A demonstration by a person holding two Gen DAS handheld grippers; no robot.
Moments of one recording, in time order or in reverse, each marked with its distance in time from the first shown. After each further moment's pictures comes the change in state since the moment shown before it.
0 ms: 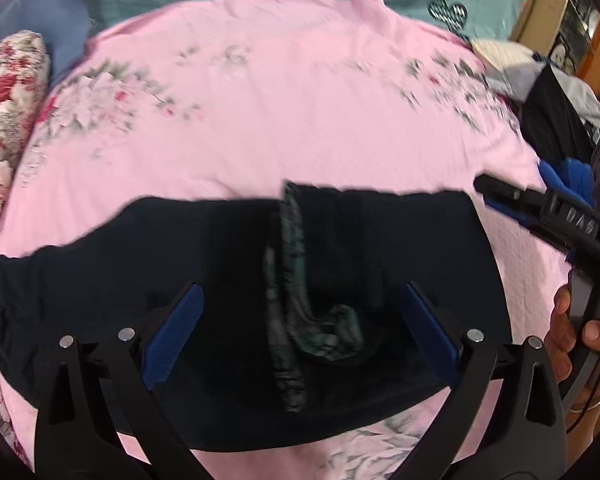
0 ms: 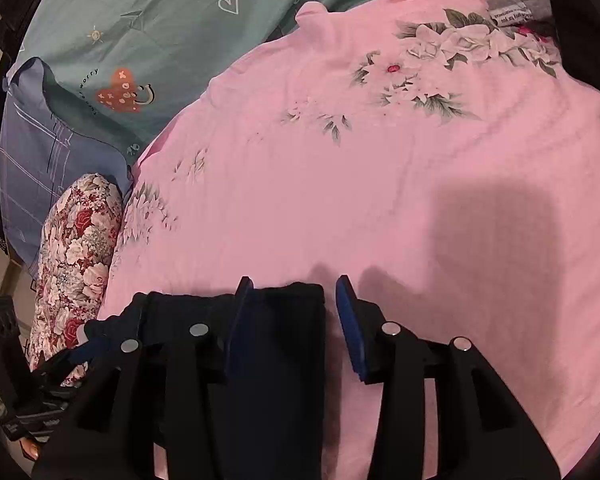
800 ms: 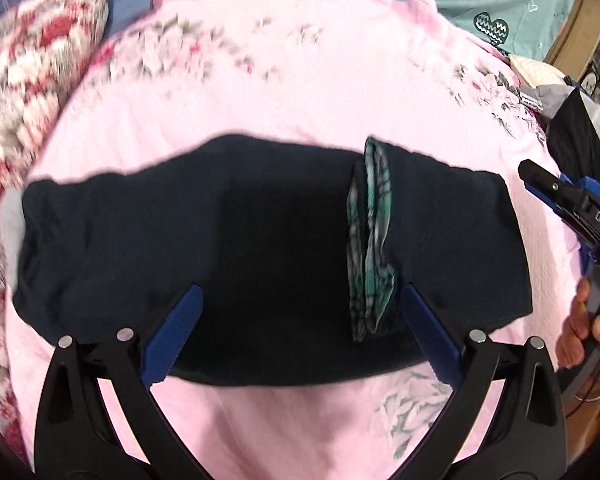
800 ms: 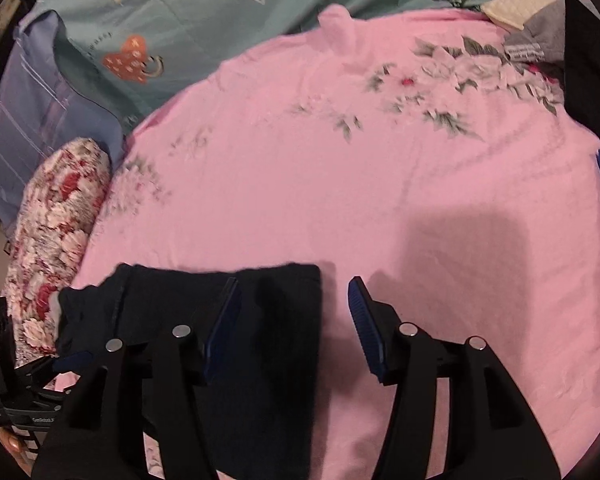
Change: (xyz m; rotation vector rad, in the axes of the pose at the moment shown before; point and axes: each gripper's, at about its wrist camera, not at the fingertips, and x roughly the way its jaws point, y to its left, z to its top) left arm -0.029 0.047 -0.041 -0.121 0.006 0.088; right arm -0.012 0.026 -0.014 -0.156 -0.033 -0.058
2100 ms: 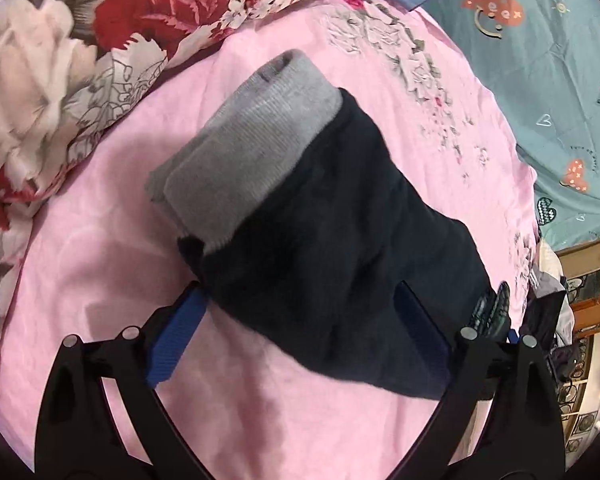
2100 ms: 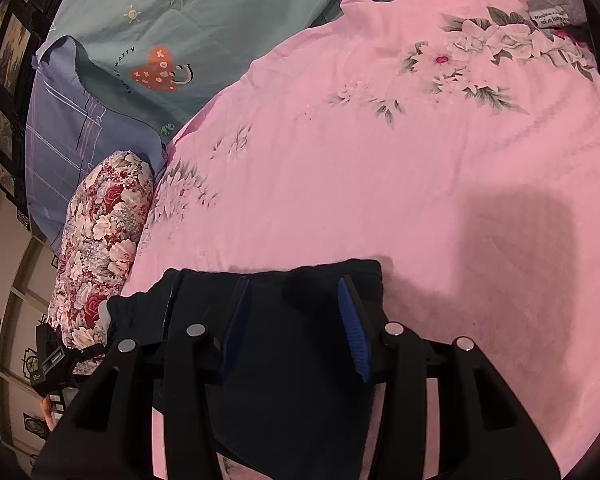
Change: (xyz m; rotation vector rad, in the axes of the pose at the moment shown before) left arm 0.008 0.253 -0.045 -0.665 0.002 -0.206; right arm 0.014 -0.004 -0.002 0.083 0.058 0.165
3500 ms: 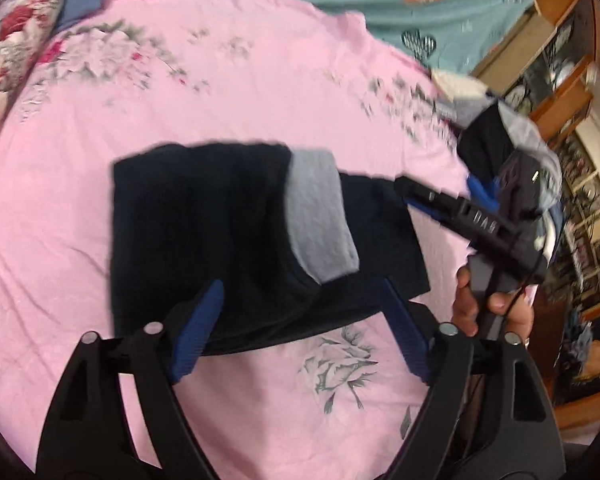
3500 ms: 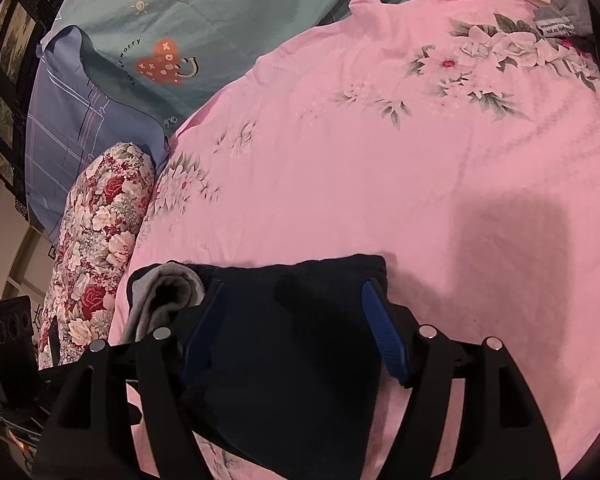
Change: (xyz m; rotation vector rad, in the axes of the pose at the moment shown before) left arm -0.009 -0.214 -0.105 0.637 0.098 -0.154; right arm -0.004 0.007 -0.003 -0.031 0.005 -0.007
